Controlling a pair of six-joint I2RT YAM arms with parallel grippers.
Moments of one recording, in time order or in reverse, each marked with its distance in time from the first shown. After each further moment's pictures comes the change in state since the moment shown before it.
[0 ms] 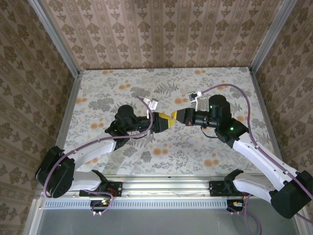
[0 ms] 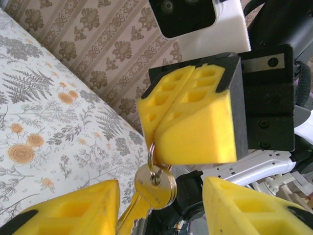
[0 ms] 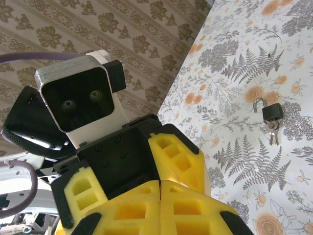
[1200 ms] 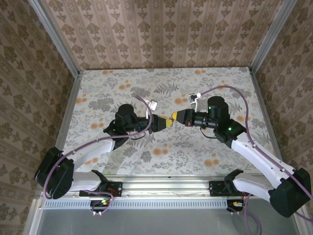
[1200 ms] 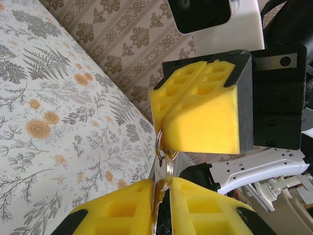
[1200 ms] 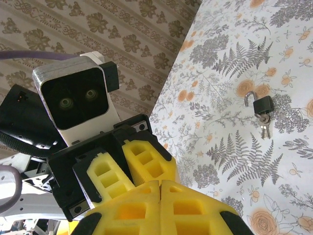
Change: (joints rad) left arm 0.028 -0.011 0.000 -0.113 0.001 0.004; right arm -0.013 0.018 -0.045 0.037 0.001 0.023
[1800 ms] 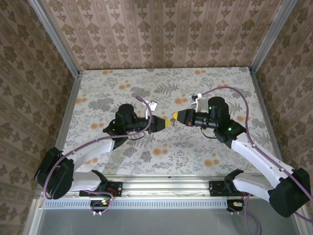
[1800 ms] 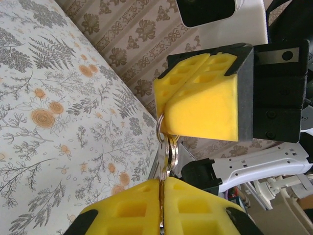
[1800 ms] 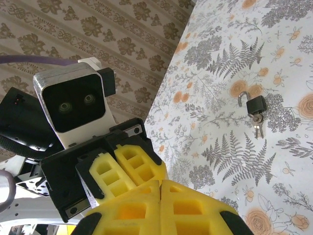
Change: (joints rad) left arm 0.012 -0.002 -0.001 -0.045 0.010 0.000; right arm -0.015 0.001 -0.022 0.016 0.002 0.008
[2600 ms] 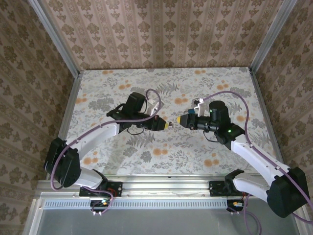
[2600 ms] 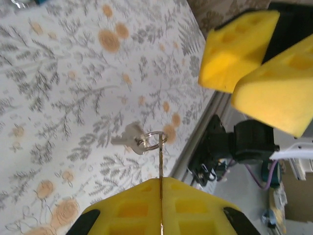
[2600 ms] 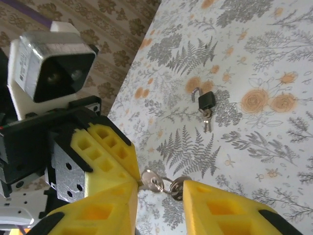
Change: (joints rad) left arm 0.025 0.152 0.340 -0.803 -0.017 0.322; right arm -0.068 0.006 -0.113 0.017 0.005 -0.165
